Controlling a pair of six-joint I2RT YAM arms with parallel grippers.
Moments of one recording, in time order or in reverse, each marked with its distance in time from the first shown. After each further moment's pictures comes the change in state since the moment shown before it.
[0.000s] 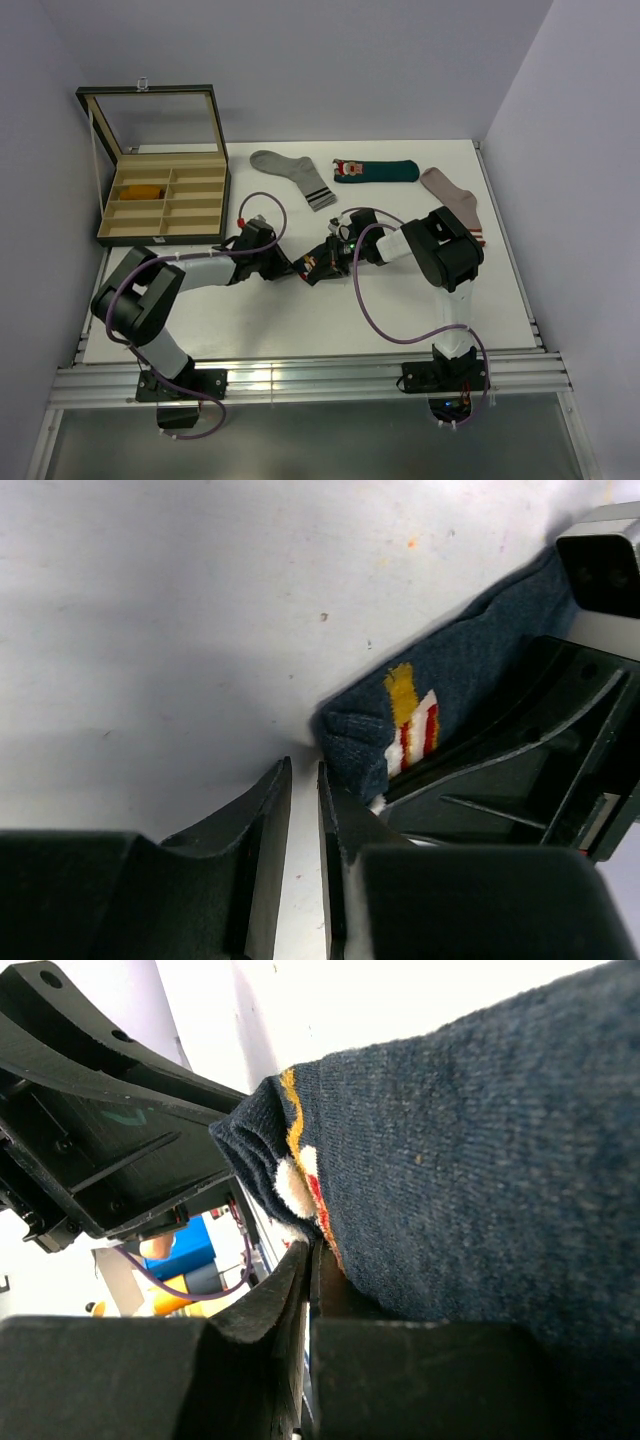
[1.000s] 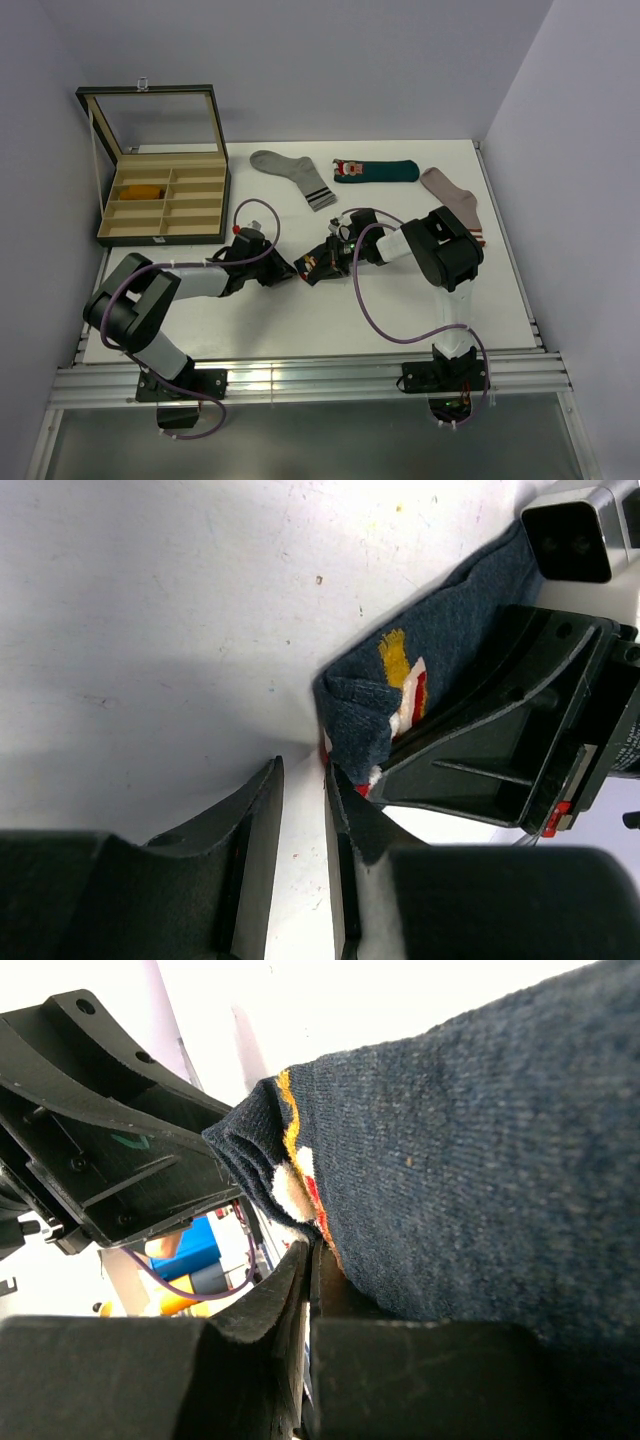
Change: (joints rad) left arm 0.014 -0.046 -0.129 0.179 0.071 -0.043; right arm -0.002 0.004 0.001 0.000 -0.004 0.011
